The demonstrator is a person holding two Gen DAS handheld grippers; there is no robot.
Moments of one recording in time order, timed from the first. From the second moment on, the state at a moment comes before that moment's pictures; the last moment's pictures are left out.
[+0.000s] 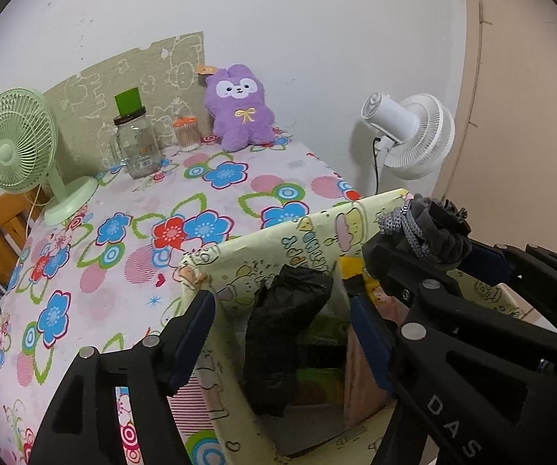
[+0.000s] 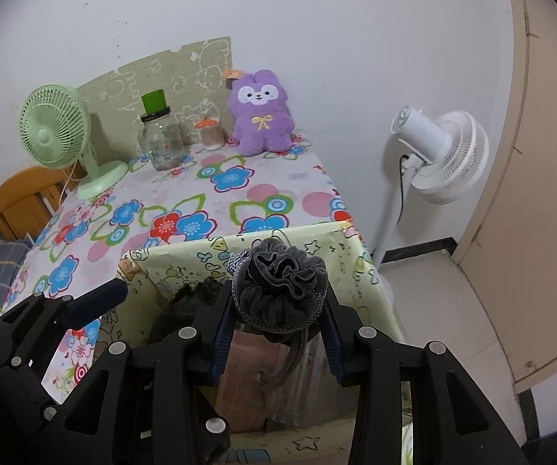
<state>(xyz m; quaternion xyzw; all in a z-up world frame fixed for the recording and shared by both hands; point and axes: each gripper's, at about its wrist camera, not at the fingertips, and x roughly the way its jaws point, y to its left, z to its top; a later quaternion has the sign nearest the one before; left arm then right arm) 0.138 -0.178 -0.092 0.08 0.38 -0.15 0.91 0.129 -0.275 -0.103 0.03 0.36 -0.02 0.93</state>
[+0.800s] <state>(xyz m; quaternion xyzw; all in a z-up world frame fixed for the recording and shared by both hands) 0.139 -0.180 -0.091 0.09 0.38 -0.17 0.90 0.138 -0.277 -0.113 0.07 0.37 -0.02 0.93</state>
